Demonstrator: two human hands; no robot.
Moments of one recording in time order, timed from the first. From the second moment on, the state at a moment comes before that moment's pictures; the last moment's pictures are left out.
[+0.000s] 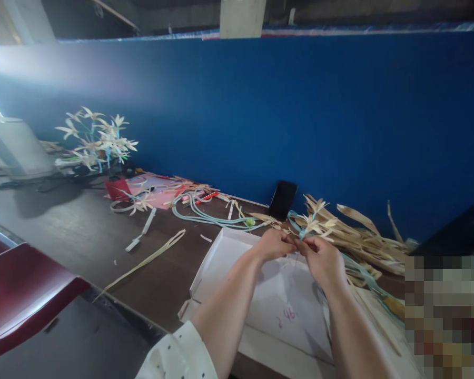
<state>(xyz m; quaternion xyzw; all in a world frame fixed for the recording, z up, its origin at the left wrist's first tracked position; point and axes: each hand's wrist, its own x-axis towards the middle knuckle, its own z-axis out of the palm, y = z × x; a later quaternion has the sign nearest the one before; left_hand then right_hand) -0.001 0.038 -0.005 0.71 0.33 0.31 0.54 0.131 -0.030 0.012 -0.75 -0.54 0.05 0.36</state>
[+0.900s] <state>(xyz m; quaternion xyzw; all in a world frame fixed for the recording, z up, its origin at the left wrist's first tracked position) 0.000 0.042 -0.008 0.71 0.39 0.34 0.48 0.131 -0.028 0.006 -0.71 -0.54 0.16 0.43</state>
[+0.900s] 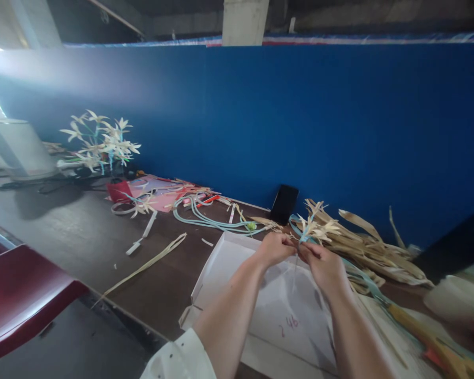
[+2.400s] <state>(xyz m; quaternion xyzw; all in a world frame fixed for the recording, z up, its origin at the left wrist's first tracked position) 0.007 0.030 -0.008 0.72 0.42 0.38 0.40 0.131 -0.022 -0.005 -0.70 -0.50 0.19 0.47</state>
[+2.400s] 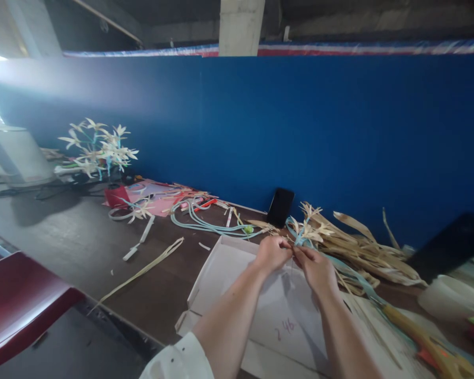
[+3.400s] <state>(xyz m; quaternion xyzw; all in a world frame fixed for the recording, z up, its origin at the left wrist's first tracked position) 0.004 0.044 -0.019 0.58 0.31 0.40 0.64 0.137 -0.004 -0.019 -0.61 -0.43 0.29 0.61</state>
